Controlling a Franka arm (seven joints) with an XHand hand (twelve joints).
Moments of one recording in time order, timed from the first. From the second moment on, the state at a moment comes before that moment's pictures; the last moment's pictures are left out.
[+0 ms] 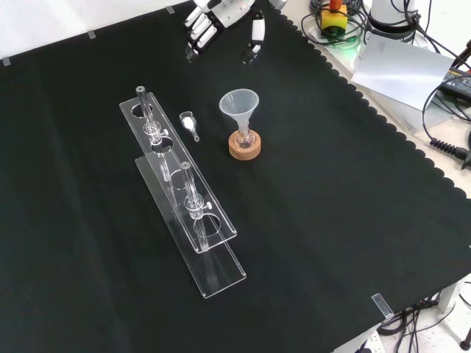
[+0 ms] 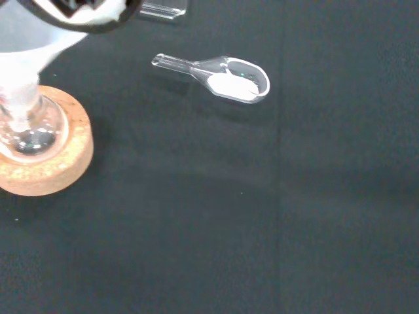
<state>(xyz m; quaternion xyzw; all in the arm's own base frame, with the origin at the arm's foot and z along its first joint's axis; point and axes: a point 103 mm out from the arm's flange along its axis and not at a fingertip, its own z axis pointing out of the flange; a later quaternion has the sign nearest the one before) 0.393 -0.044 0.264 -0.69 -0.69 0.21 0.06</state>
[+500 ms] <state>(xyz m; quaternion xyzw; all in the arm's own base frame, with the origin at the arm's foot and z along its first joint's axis) 0.408 -0.069 0.241 -0.69 -0.68 0.22 0.07</state>
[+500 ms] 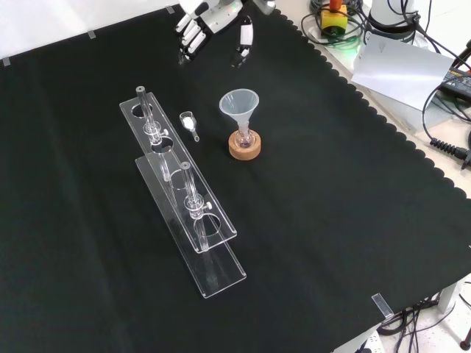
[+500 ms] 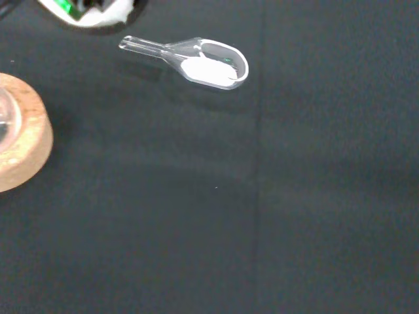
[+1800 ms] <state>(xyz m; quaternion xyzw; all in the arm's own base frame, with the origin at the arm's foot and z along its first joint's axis) 0.489 -0.121 0.145 -0.68 -0.69 0.22 0.10</state>
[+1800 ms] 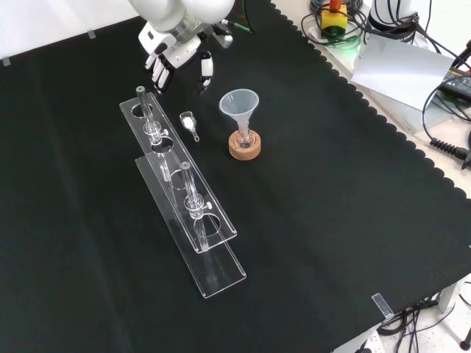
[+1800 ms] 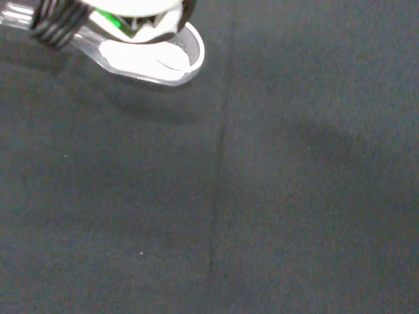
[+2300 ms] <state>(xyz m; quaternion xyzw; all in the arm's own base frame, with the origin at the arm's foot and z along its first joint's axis) 0.497 -0.122 0.118 -0.68 -0.69 0.23 0.12</state>
